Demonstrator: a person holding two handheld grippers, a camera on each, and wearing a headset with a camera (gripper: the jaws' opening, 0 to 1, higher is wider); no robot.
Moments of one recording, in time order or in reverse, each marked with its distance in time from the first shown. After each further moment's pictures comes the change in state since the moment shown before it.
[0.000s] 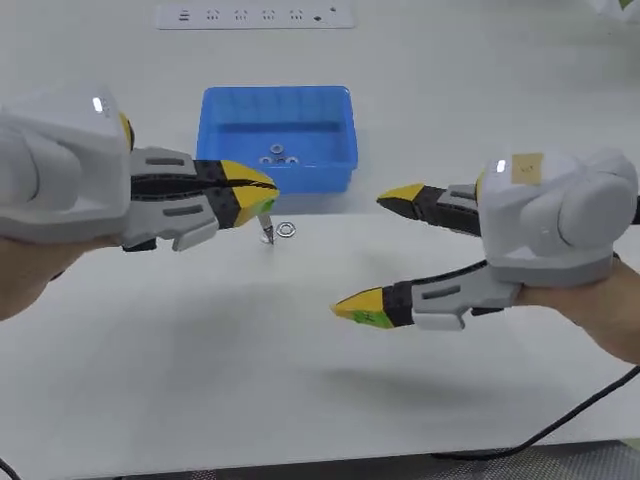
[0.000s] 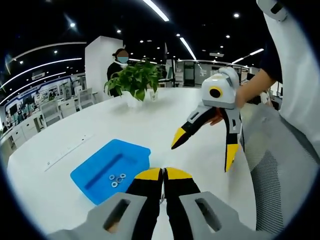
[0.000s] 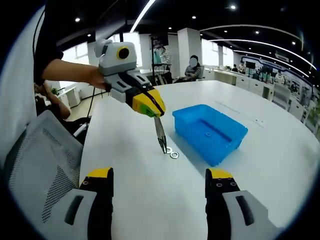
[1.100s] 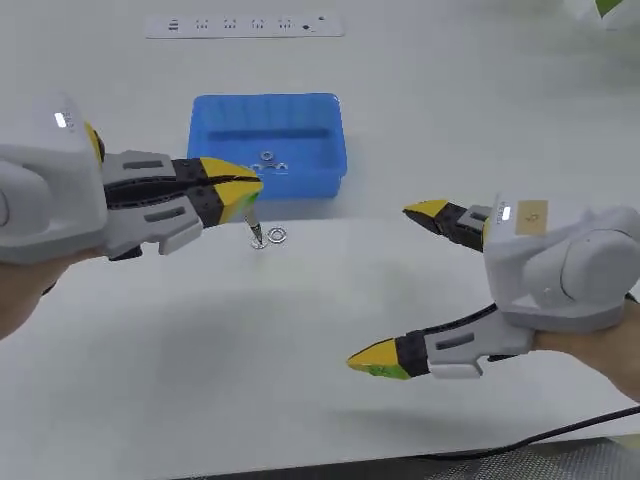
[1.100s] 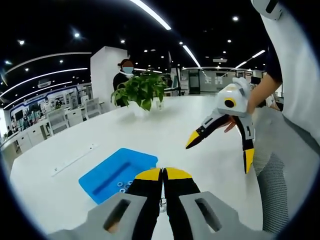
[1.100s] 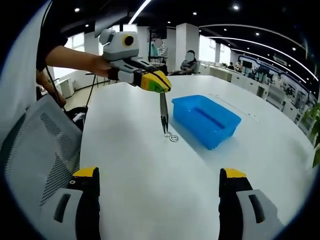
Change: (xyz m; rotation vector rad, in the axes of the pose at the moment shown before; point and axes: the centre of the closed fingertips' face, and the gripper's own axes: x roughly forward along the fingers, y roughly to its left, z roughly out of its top) left arm -0.003 0.008 0.012 0.038 -0.084 0.077; right arm -0.026 0.009 -0.033 -0.021 0.065 -0.085
